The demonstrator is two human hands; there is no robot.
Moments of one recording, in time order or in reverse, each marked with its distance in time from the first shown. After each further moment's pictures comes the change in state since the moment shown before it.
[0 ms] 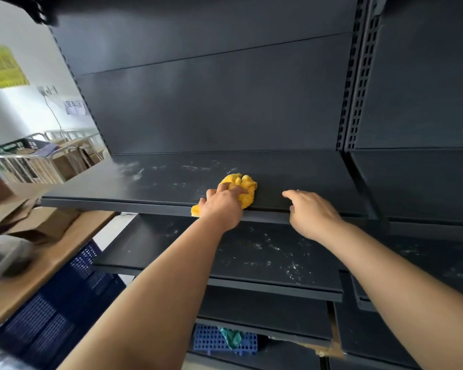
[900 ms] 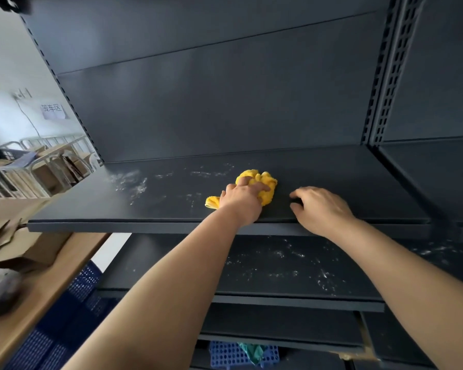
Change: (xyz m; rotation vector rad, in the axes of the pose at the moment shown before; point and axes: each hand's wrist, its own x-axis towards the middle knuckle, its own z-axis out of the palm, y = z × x) left_hand 0.071 -0.038 -0.009 0.015 -0.116 0.177; right_hand 0.059 -0.050 0.031 -0.054 0.071 0.063
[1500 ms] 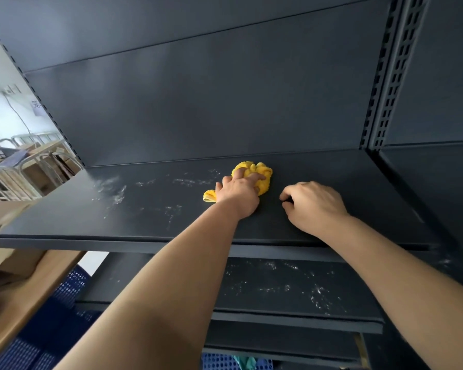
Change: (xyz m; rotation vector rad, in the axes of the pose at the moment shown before) left_hand 0.072 0.021 0.006 0.039 0.037 -0.052; right_hand 0.047 0.017 -0.009 -0.084 0.017 -0.053
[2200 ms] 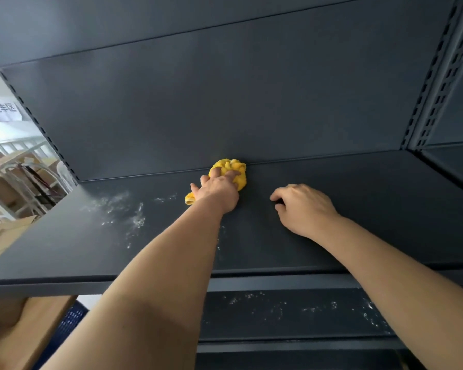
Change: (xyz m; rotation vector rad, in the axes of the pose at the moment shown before) left_hand 0.076 -0.139 -0.030 0.024 -0.034 -0.073; right_hand 0.070 -0.110 0.039 0.043 -0.014 0.051
